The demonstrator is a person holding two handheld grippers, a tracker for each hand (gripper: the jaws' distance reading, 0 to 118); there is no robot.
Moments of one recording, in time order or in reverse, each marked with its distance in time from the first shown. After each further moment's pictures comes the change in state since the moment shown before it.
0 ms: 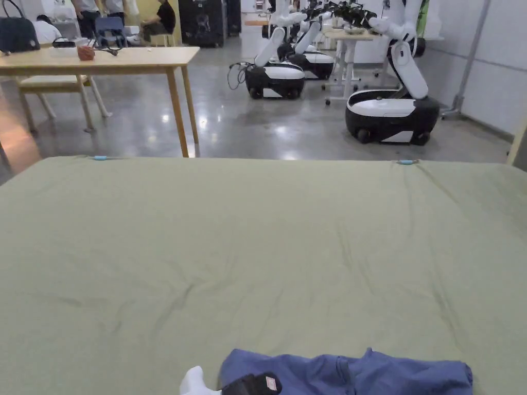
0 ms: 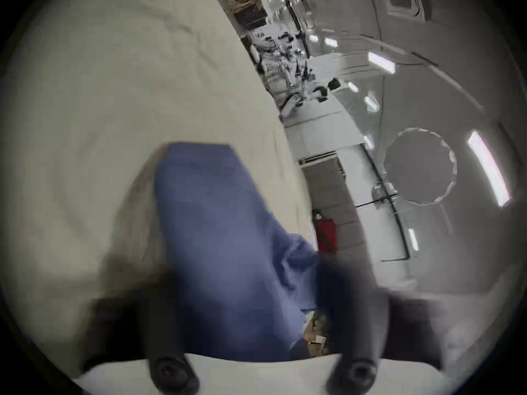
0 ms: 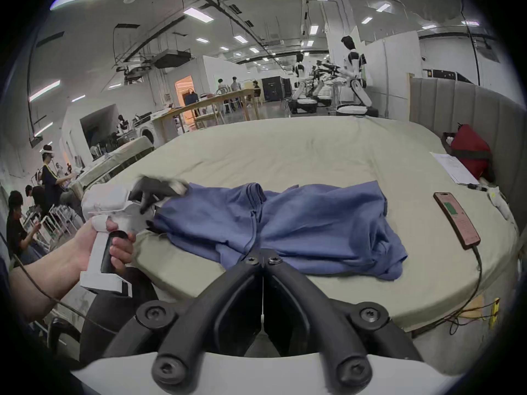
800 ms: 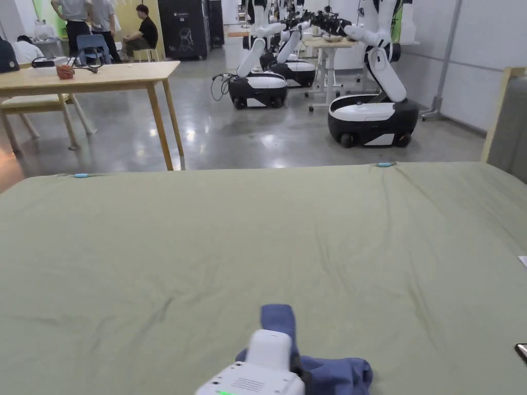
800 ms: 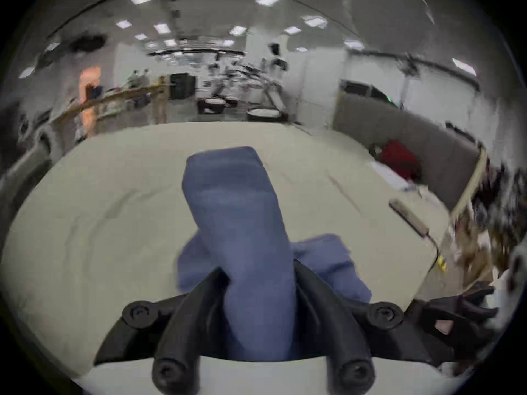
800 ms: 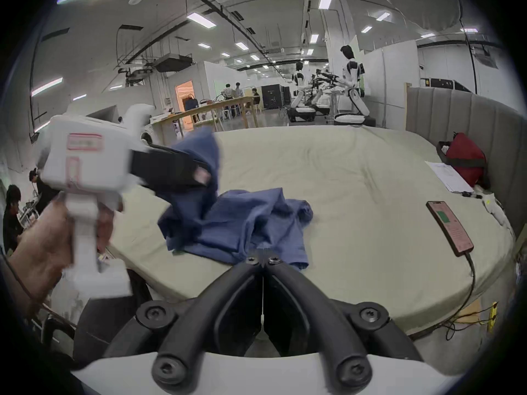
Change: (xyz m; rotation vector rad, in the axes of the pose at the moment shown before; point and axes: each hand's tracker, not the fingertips) left arm 0.177 -0.104 -0.077 0.038 0.469 -0.989; right arm 0.006 -0.005 0.014 0.049 -0.013 0.022
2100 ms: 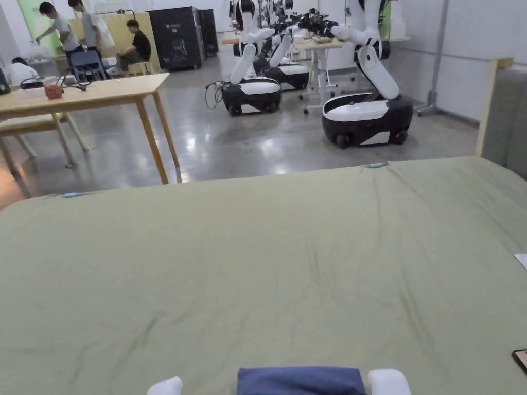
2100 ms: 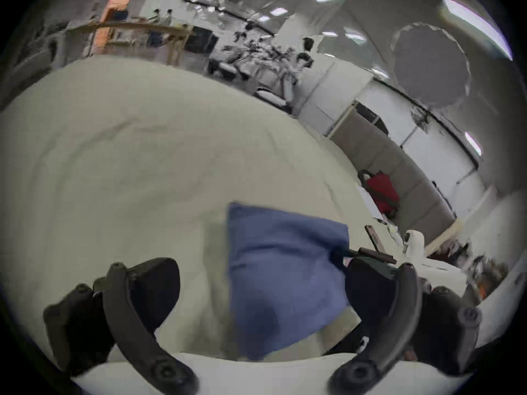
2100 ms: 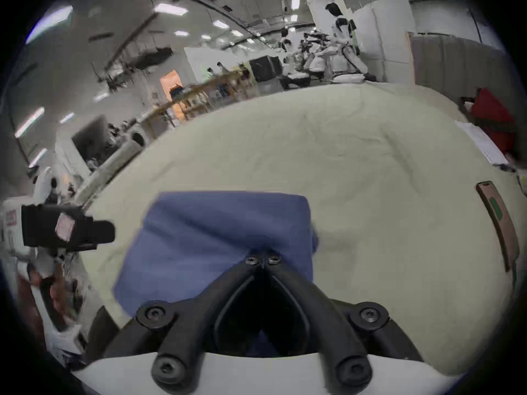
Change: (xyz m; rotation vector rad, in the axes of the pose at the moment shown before) left arm -0.140 -0.034 0.024 -0.084 -0.188 0.536; right arm 0.054 0.036 -0.155 -0.200 0.007 -0.173
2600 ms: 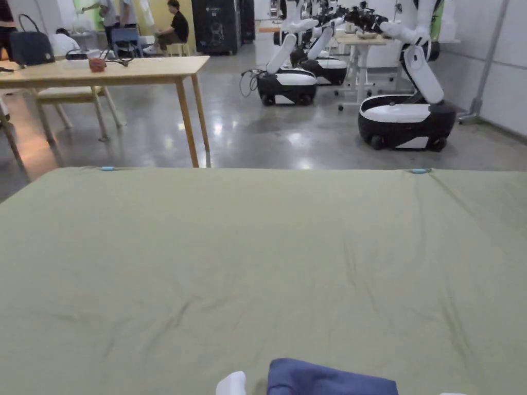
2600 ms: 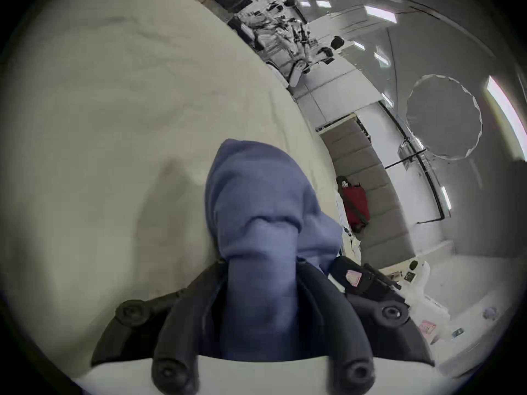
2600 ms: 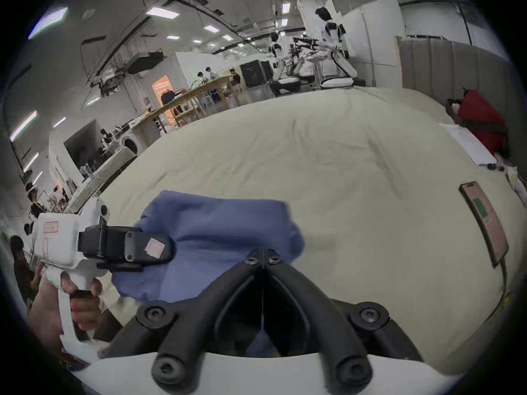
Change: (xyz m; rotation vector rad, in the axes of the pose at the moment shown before) left arm -0.019 0.007 -0.048 -0.119 -0.188 0.207; right arm -0.016 0.005 0.042 0.067 -0.006 0.015
